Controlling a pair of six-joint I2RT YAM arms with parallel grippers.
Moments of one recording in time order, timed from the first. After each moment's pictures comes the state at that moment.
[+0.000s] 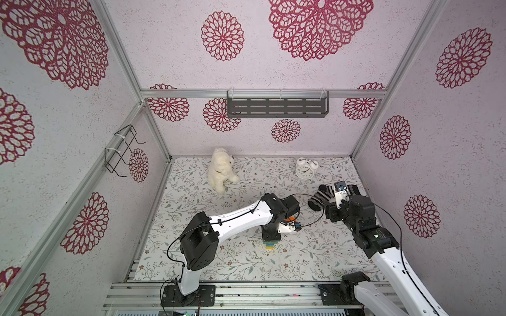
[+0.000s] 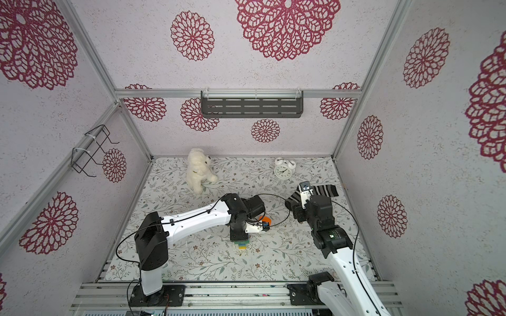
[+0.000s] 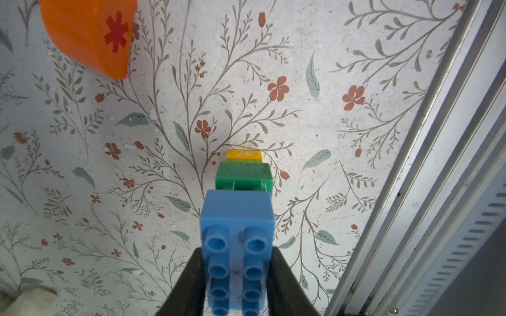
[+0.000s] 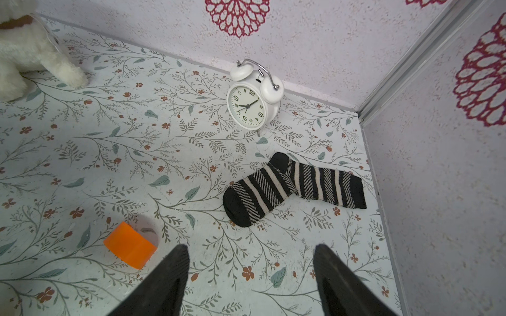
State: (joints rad) left arm -1.03 1.94 1.65 -1.23 -0.04 0.47; right arm 0.25 0.78 0.72 -0.44 0.13 -0.13
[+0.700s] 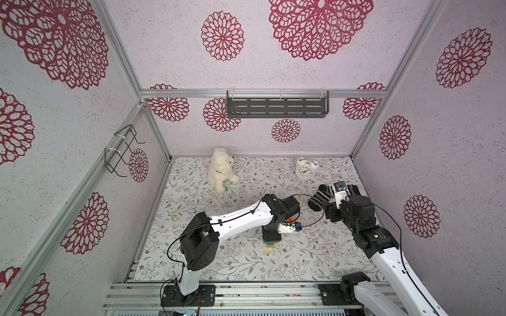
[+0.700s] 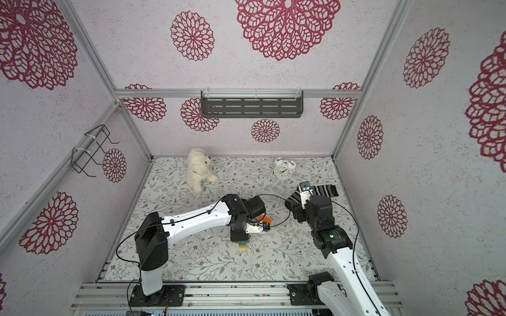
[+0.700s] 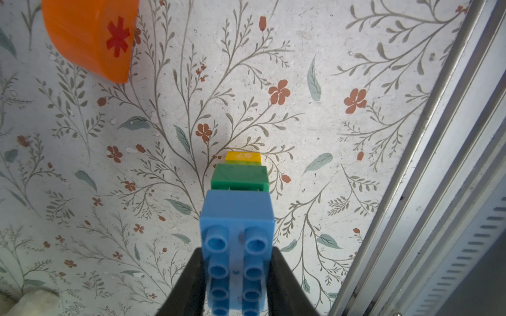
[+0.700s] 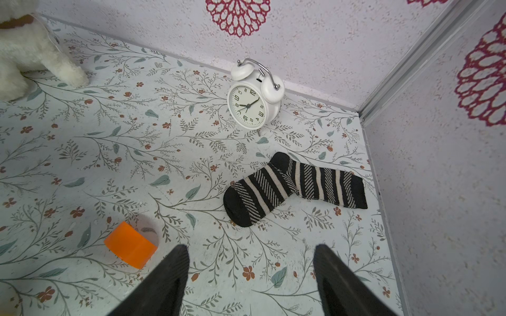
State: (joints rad) left arm -1.03 1.94 1.64 -1.22 -0.04 0.47; right arm 0.25 0.78 0.72 -0.44 0.13 -0.13
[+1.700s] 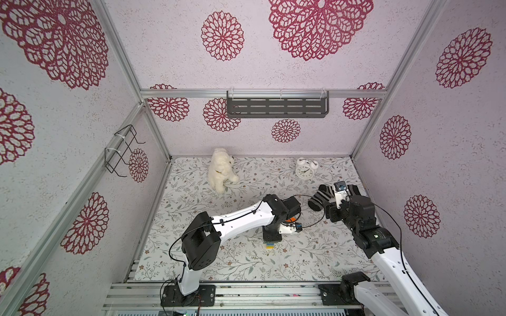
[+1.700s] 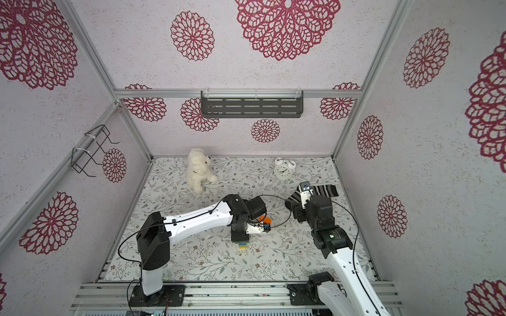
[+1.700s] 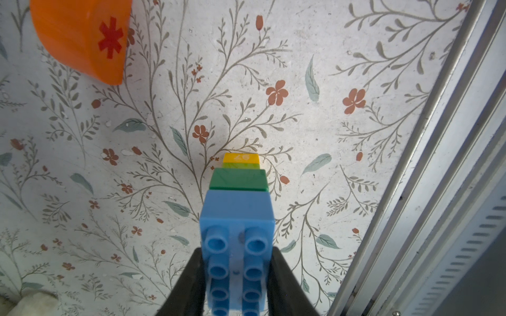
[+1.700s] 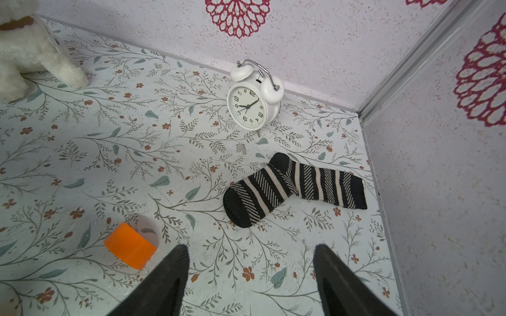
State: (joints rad) left arm -1.04 1.96 1.65 -1.22 -0.04 0.47; right arm 0.25 0.78 0.72 -0.44 0.13 -0.13
